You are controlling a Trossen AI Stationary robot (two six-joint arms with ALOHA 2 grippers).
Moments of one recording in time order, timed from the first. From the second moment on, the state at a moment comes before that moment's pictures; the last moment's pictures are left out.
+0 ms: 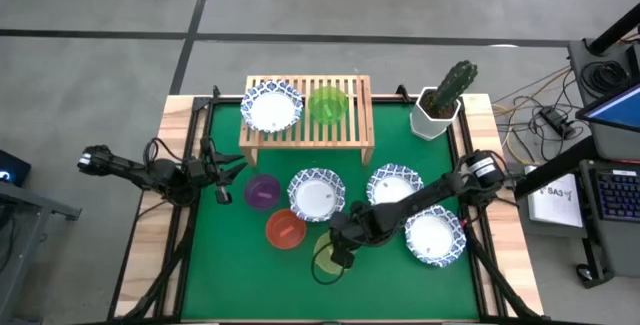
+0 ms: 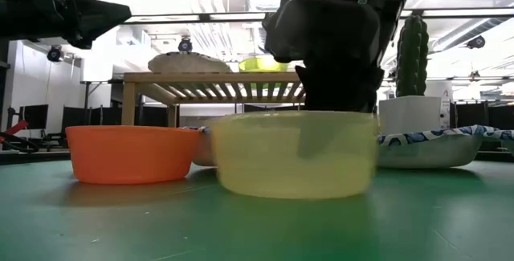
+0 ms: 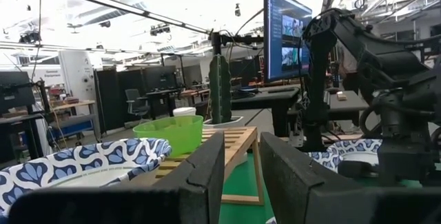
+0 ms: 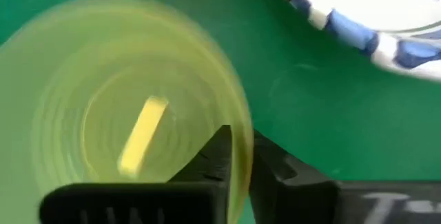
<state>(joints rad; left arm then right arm) -0.28 0.14 0.01 0.44 -0.59 0.30 0.36 1.96 1.31 -0.49 0.16 0.74</state>
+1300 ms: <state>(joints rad) -0.28 0.14 0.01 0.44 -0.59 0.30 -0.52 1.79 1.86 -0.84 -0.03 0.33</state>
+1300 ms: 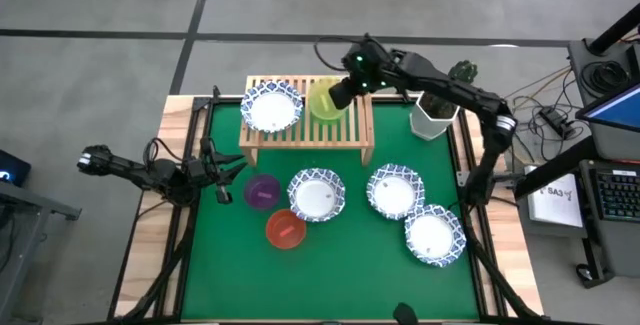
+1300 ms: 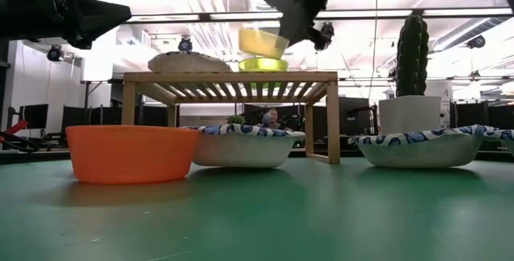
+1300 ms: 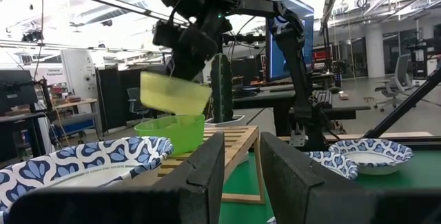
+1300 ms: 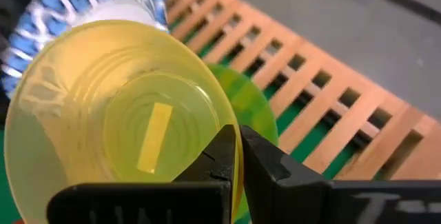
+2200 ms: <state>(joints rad) -0.28 0.14 0.02 0.44 -0.59 0.28 -0.47 1.81 2.01 -1.01 0.18 0.21</state>
